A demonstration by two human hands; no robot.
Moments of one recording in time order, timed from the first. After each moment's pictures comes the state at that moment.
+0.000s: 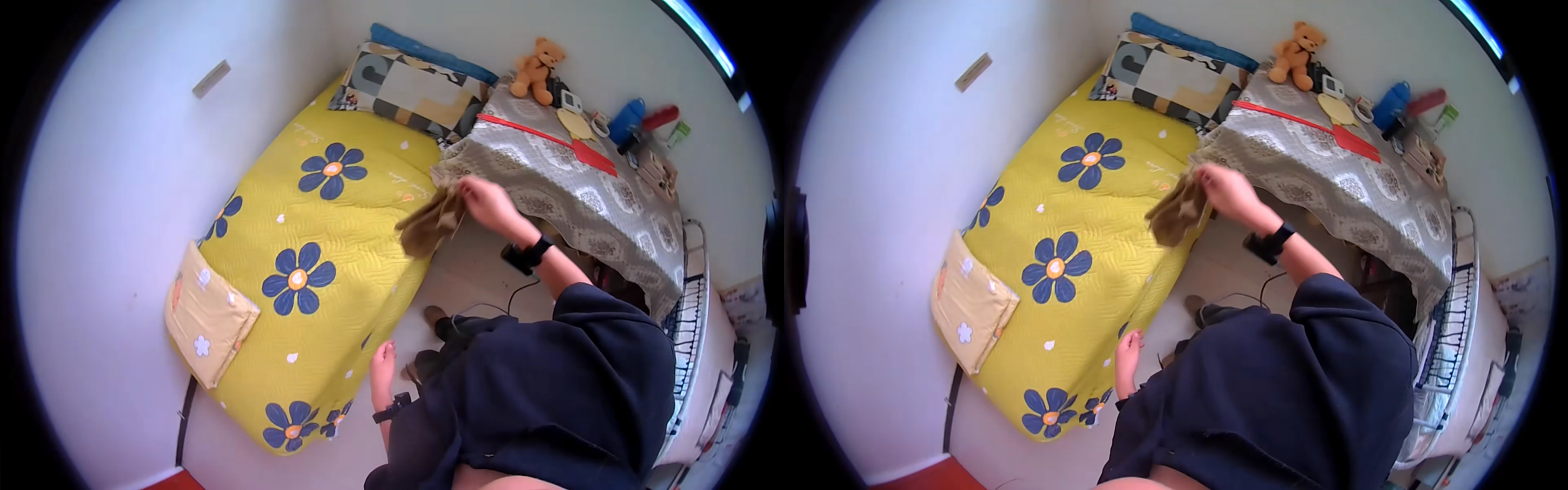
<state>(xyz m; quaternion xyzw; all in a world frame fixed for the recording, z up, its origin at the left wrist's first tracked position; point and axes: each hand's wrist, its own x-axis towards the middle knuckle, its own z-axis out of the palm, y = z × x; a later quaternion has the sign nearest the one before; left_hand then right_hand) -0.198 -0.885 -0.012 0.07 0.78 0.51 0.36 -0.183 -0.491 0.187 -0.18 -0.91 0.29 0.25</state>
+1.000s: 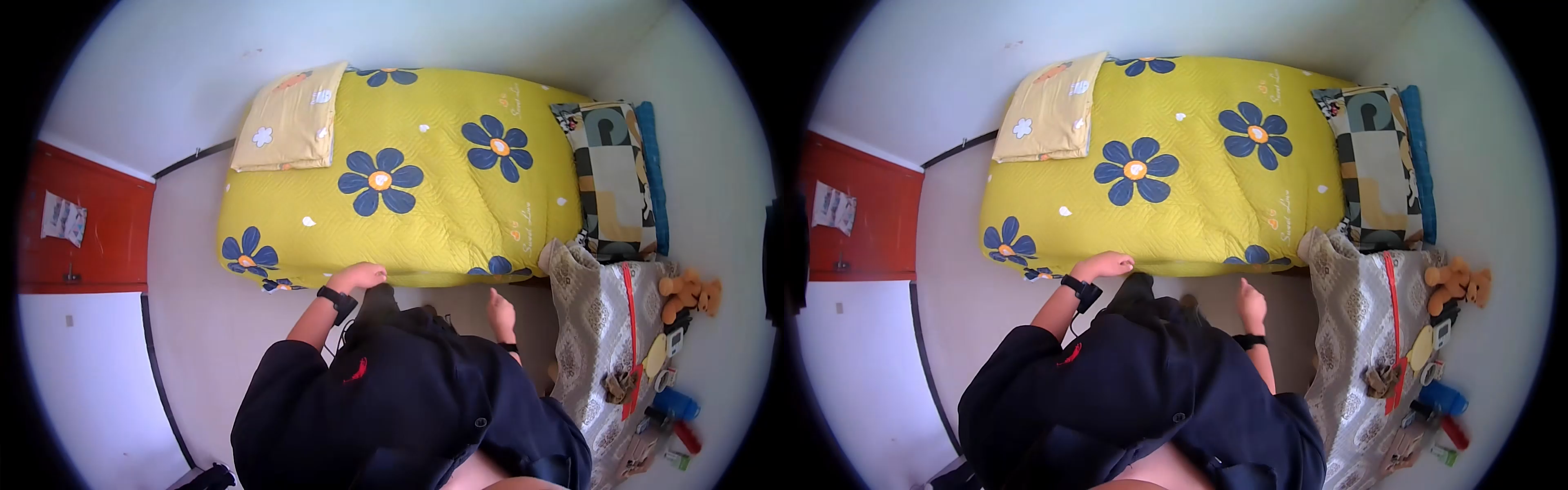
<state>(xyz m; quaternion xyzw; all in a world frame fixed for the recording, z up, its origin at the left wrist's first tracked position) -0.312 -0.861 -0.015 0.19 0.85 0.27 0.41 -0.215 -0.470 -0.036 -0.19 -0.95 0.21 -0.11</state>
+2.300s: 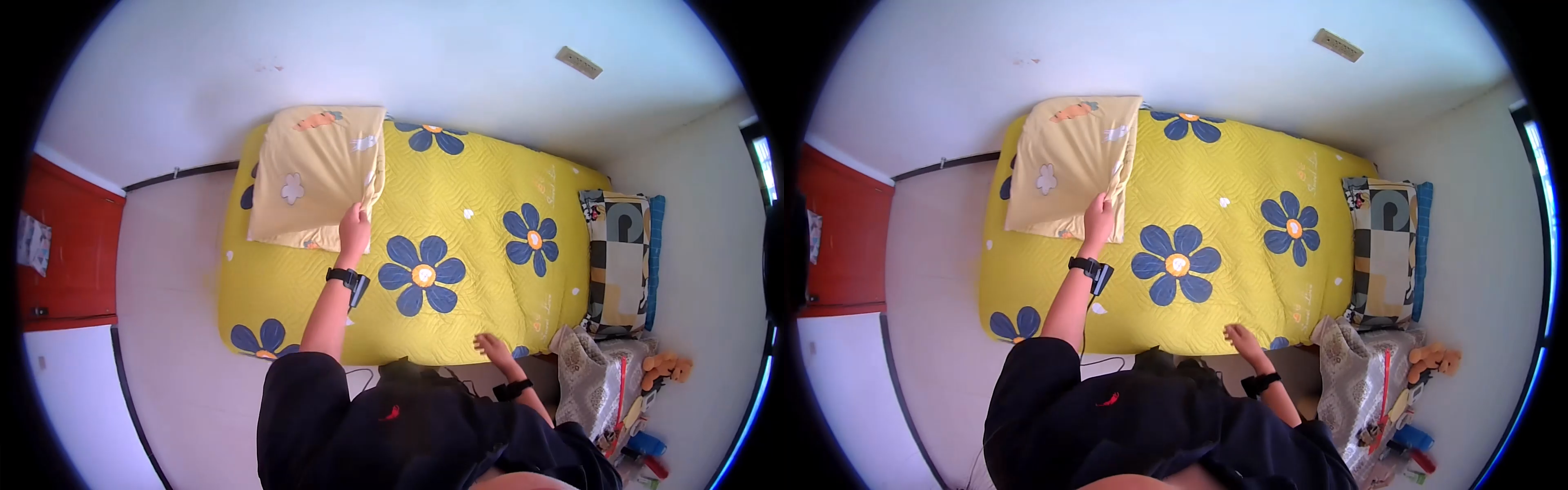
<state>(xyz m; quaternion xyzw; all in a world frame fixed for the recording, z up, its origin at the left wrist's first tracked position) -0.668 -1.066 -0.024 -0.15 0.87 0.44 -0.16 -0.431 -0.657 -0.014 -0.16 -0.79 0.49 -0.34</state>
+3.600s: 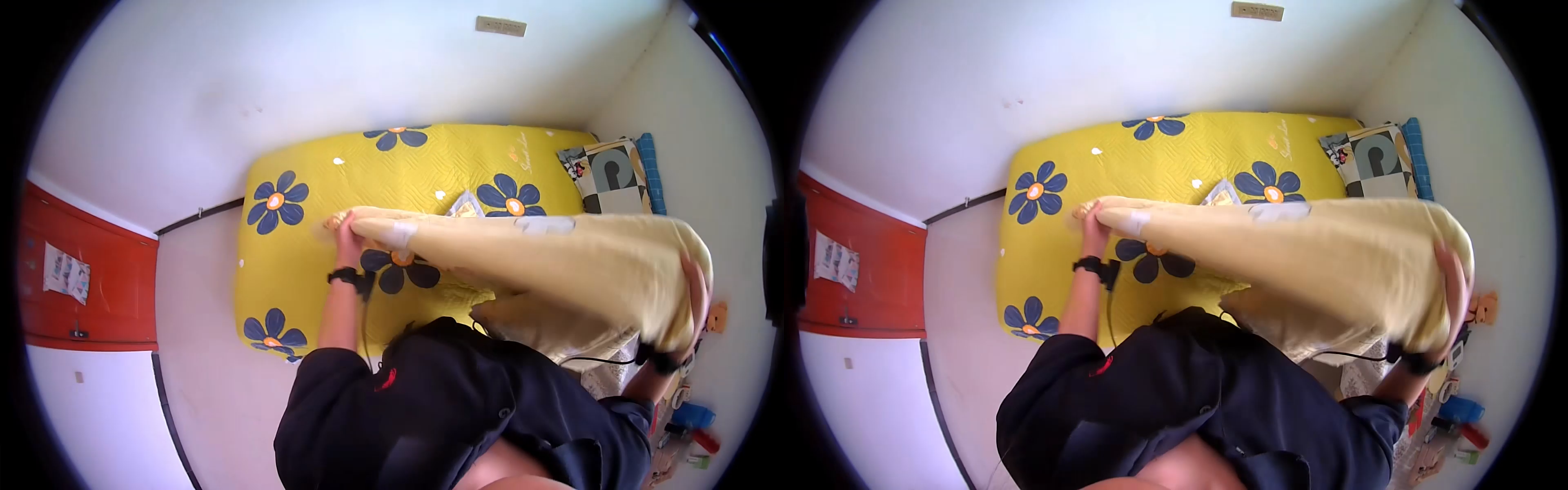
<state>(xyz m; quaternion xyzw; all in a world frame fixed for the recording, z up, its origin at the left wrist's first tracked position) -0.587 -0.963 0.006 -0.10 0.37 0.92 0.02 -0.382 -0.441 0.380 0.06 -0.80 0.55 0.24</state>
